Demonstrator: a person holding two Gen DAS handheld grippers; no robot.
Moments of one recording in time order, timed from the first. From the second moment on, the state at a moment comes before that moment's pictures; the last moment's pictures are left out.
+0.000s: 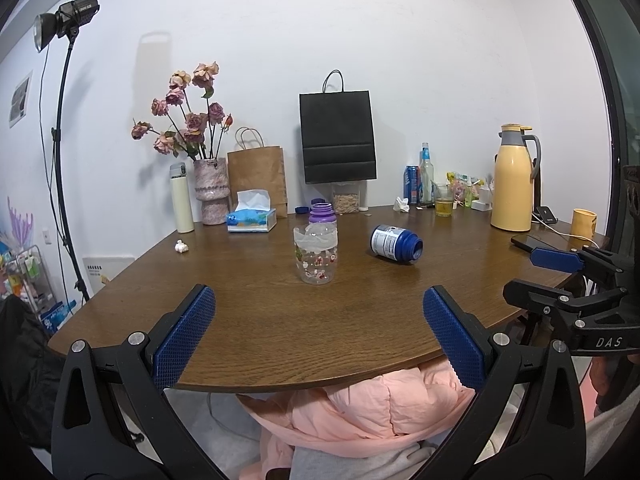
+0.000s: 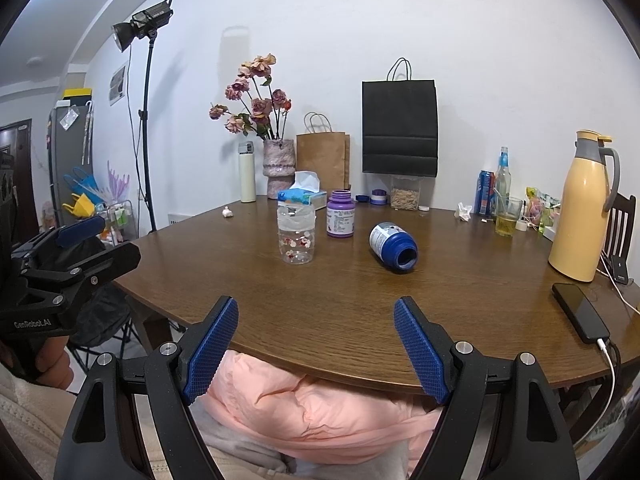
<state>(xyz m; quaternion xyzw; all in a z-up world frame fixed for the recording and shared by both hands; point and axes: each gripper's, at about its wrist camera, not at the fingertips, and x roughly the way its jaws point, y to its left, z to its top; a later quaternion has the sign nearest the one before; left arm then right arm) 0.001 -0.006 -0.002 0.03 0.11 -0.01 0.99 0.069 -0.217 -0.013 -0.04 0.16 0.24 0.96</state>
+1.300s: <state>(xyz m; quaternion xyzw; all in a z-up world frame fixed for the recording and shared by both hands) 0.103 0.007 0.019 0.02 0.12 -0.02 0.99 0.159 -0.200 0.021 -0.01 0.15 0.27 0.95</state>
